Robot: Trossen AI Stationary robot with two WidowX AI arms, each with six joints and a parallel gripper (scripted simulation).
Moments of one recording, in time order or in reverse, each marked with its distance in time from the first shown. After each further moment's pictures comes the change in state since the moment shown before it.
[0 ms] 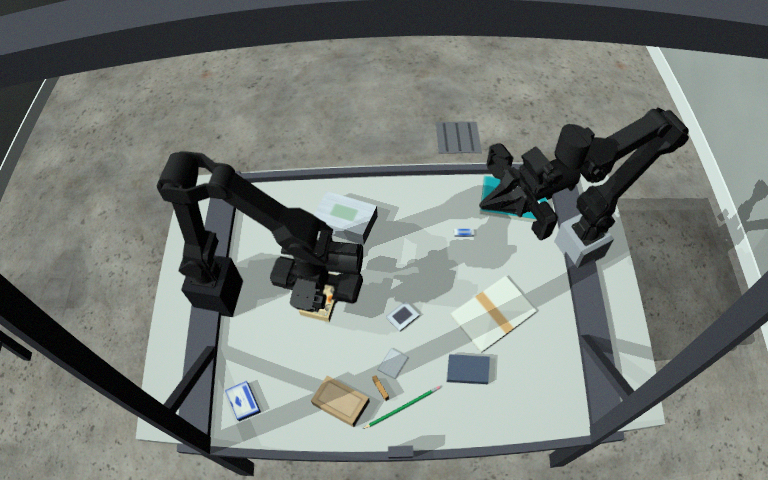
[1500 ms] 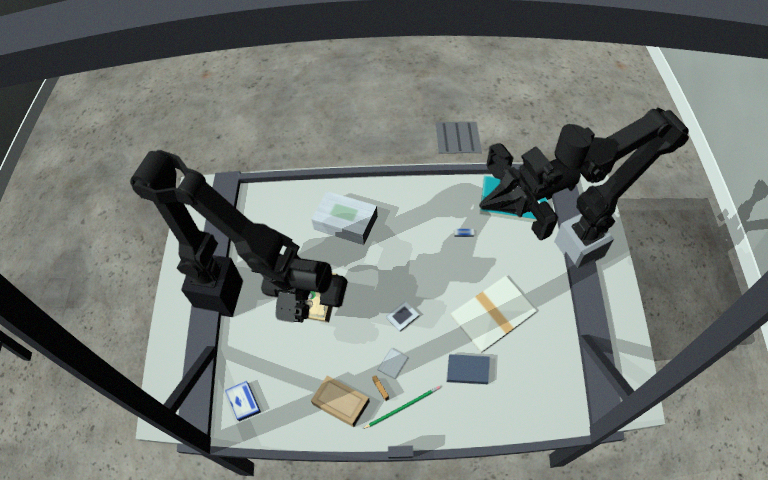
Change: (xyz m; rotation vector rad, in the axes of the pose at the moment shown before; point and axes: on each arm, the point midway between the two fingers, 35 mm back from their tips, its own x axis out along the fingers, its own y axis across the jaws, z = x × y) left arm 0.001 -0.011 0.009 0.007 0.229 0.246; right arm 0.000 0.000 0.000 0.000 0.000 0.000
